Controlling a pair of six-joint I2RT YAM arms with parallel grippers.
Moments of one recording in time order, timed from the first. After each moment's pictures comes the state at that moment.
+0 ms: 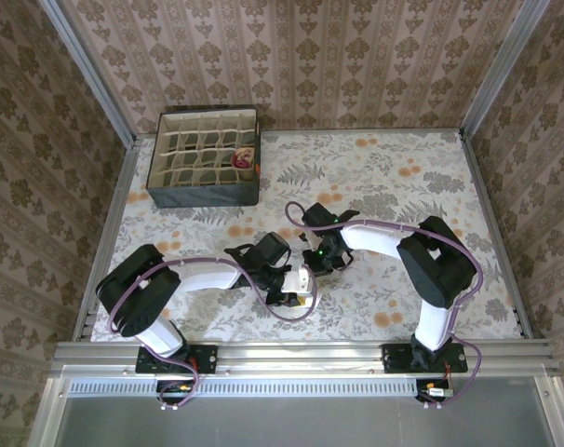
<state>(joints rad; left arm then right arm) -0.94 1.59 0.71 -0.17 0.61 0.69 0.65 1.82 1.08 -0.66 -0.30 0.37</state>
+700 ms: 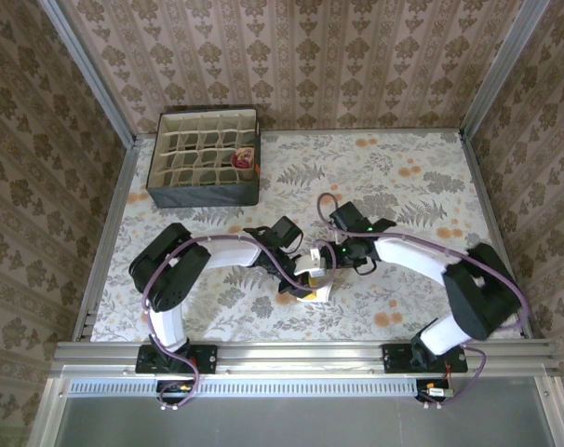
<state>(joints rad) -0.87 1.84 0.97 -0.34 0.78 0.55 0.57 1.47 0.85 -0.52 -0.14 0.48</state>
